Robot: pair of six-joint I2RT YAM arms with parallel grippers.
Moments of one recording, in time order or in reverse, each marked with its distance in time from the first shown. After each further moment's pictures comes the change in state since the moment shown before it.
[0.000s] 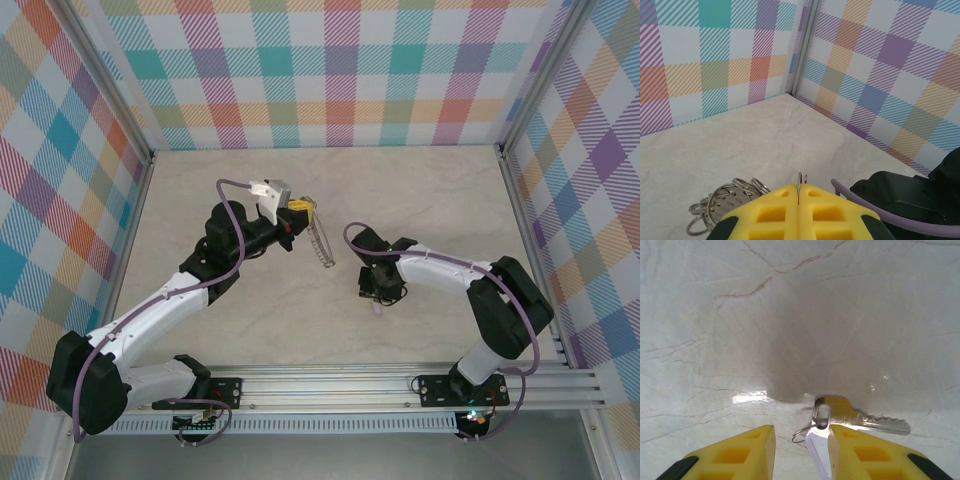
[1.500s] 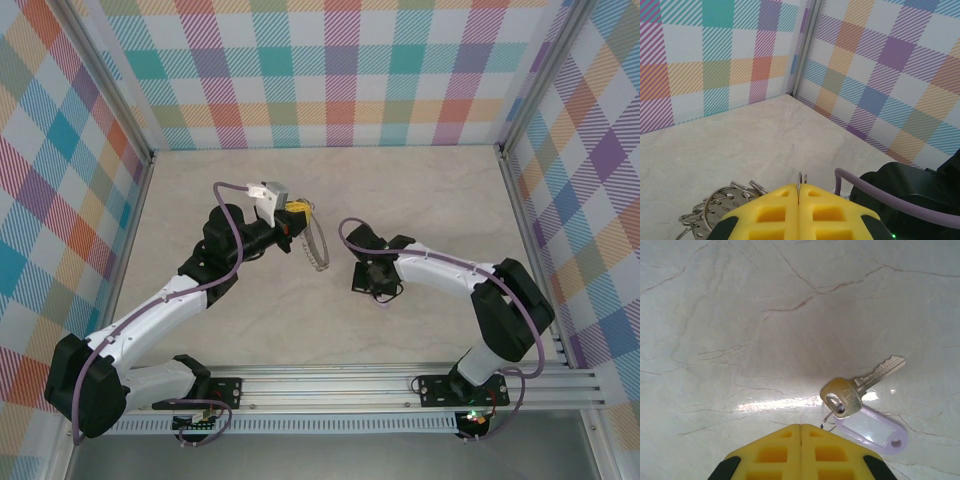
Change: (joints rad) left arm 0.014 -0.018 -0.028 0.016 0.000 -0.019; right arm 0.030 -0.013 0.052 -0.007 0.035 0.001
